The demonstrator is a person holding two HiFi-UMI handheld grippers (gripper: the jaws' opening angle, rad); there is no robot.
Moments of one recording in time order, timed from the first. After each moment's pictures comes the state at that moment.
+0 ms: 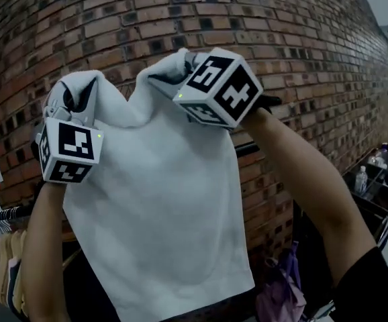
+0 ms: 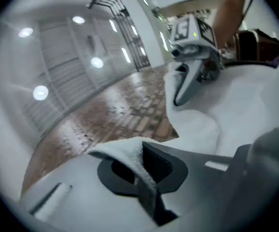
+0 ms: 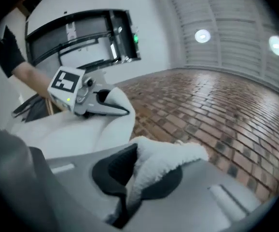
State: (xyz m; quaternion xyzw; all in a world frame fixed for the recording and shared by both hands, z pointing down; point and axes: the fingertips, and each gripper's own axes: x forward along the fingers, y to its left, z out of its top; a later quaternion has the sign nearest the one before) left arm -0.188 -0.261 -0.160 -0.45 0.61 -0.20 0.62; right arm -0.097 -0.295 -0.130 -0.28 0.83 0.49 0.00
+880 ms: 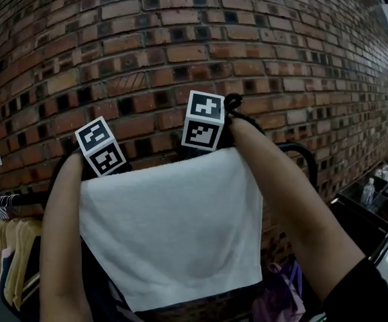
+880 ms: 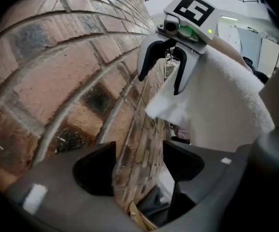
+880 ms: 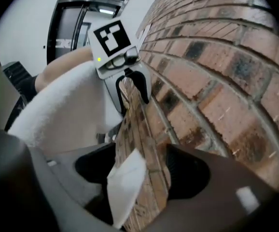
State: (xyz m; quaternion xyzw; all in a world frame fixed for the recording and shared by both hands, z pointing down) left arm -0.258 -0.386 0.116 -0.78 0.35 -0.52 0.02; right arm -0.165 -0.400 0.095 -0.04 0.88 0.22 -0.43
